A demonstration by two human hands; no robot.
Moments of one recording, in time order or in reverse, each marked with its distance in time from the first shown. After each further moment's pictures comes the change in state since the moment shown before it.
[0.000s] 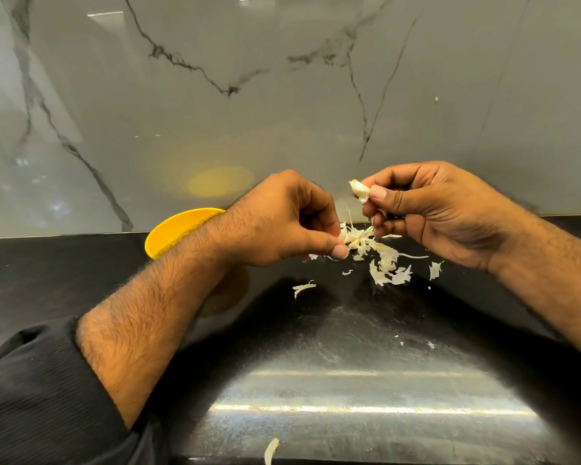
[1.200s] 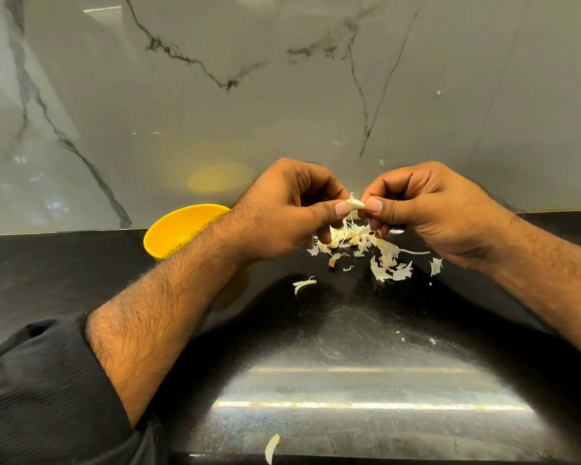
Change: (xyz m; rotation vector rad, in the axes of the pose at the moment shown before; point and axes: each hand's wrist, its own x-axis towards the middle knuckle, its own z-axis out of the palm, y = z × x) left_hand 0.006 -0.009 0.011 -0.238 0.131 0.103; right_hand 0.003 0.011 0.003 -0.296 0.003 -0.146
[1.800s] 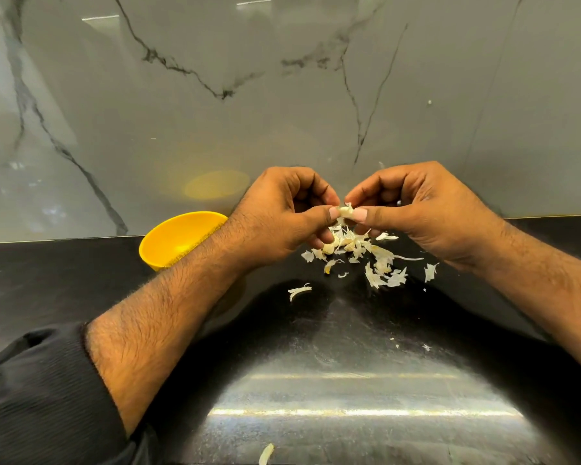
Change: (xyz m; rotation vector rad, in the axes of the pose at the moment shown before) left_hand 0.002 -0.003 0.007 -0.074 0.128 -0.061; right_hand -0.004 -0.006 -0.001 -0.123 0.064 -0.030
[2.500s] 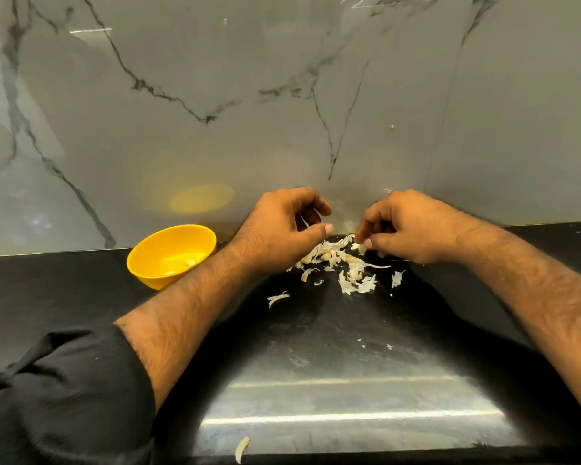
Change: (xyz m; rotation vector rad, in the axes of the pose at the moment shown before) left_hand 0.017 -0.006 0.024 0.352 0.077 0.018; right_hand 0.006 0.001 -0.036 -0.768 -0.177 0.215
